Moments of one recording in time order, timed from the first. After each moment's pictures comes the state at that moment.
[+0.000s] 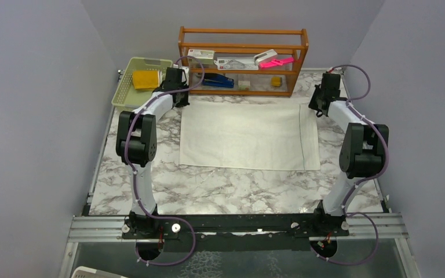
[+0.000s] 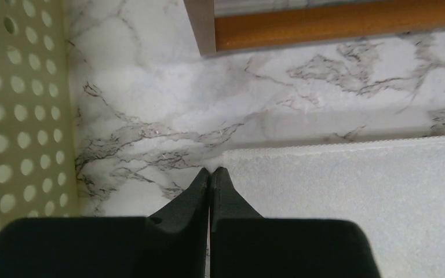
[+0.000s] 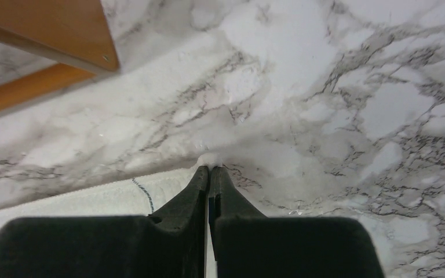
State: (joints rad) left arm -0.16 2.09 1.57 -0.29 0.01 -0.06; right arm -0.07 1.87 1.29 -0.17 0.13 0.24
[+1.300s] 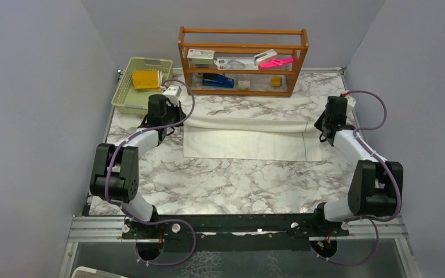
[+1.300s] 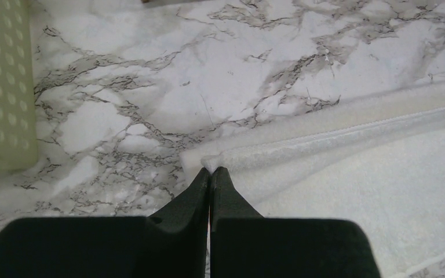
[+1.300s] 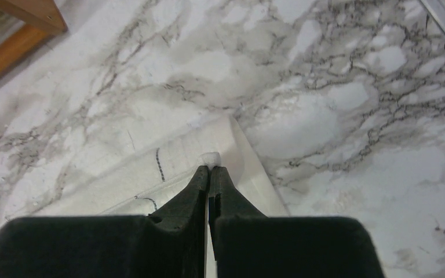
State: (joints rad) left arm -0.12 1.63 0.89 0.22 0.26 -0.09; right arm -0.07 1.45 0.88 -0.10 0.28 0.44
